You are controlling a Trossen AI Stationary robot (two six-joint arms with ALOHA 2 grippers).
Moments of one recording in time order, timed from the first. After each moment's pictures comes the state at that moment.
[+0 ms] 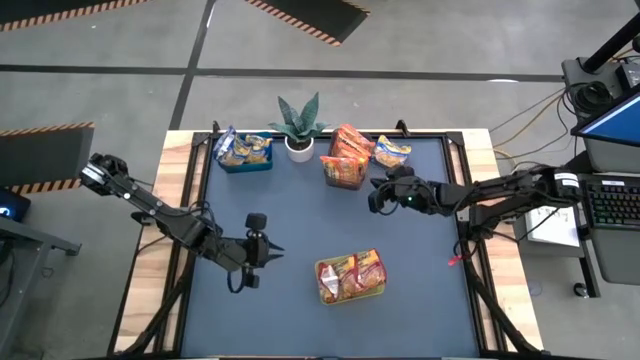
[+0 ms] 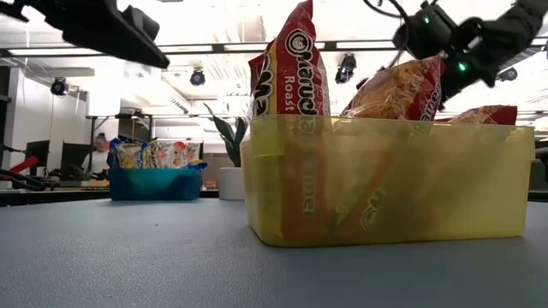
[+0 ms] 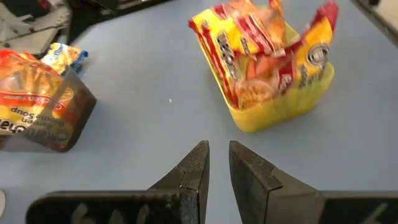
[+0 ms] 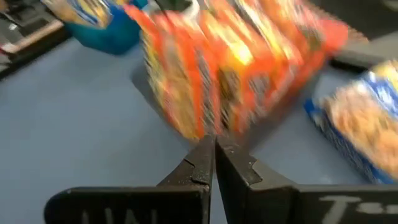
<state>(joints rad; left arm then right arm) -0.53 1.18 0.69 -0.17 -0.51 -0.10 -0.15 1.26 0.45 0.28 0.47 0.54</state>
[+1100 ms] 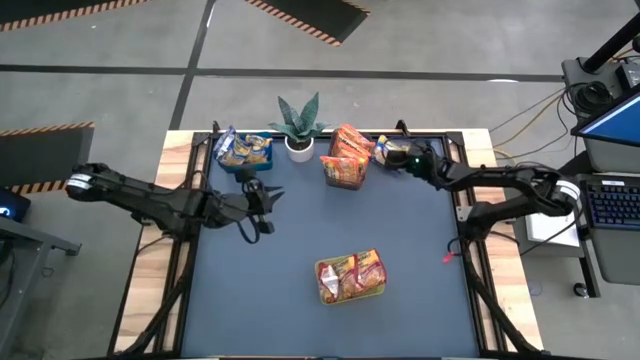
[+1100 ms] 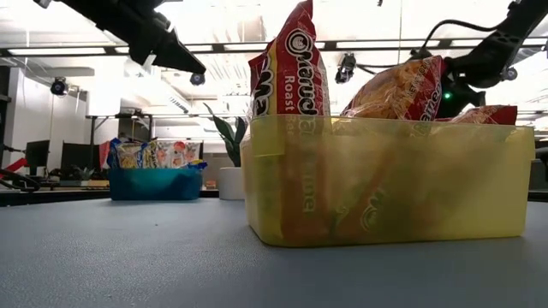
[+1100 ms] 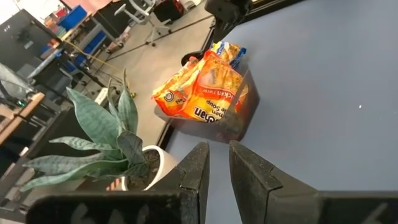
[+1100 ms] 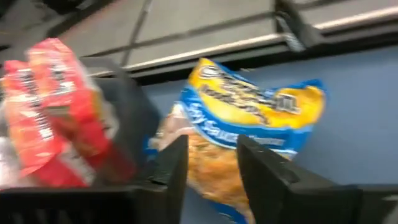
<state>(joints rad) -0.18 1.05 0.69 -0.13 -0.73 0.24 -0.65 1.27 0.43 0.20 0.34 0.79</state>
